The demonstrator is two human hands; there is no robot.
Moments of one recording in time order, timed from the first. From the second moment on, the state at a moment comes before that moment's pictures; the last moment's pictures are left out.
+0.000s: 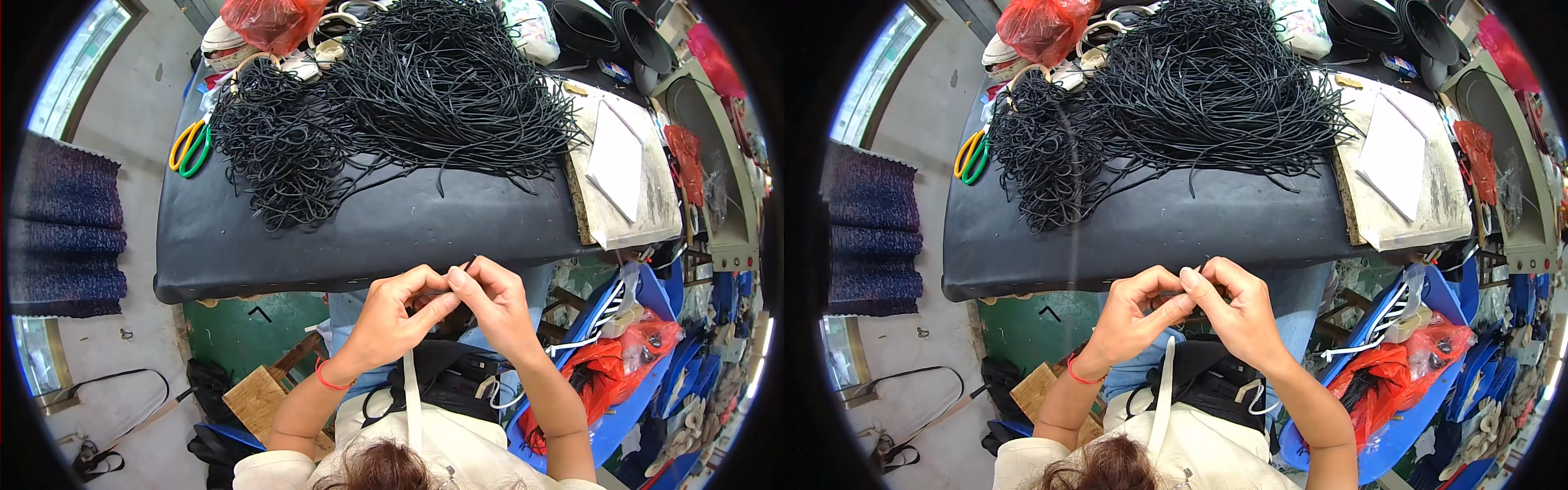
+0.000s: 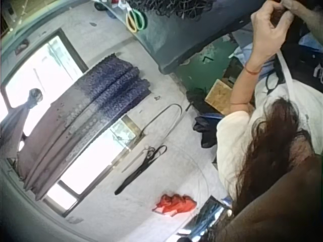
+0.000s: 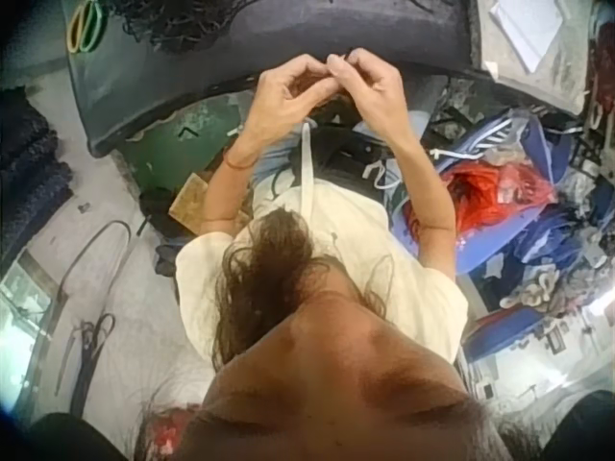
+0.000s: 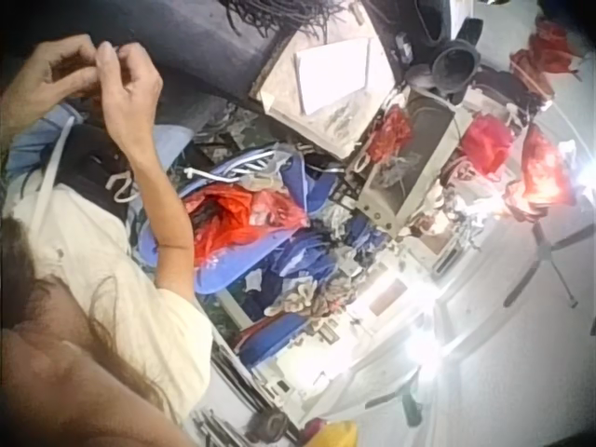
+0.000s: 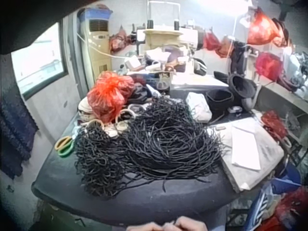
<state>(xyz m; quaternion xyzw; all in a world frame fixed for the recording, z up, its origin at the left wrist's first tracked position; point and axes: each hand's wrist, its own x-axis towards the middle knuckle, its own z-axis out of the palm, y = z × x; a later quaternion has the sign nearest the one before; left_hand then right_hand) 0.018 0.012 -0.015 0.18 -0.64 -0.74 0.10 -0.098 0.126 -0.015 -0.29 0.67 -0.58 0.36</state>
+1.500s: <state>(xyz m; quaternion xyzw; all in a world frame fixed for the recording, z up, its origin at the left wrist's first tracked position) -0.010 0.024 -0.026 0.22 -0.37 -0.85 0.31 -0.090 0.116 -0.004 -0.16 0.55 -0.67 0.48</state>
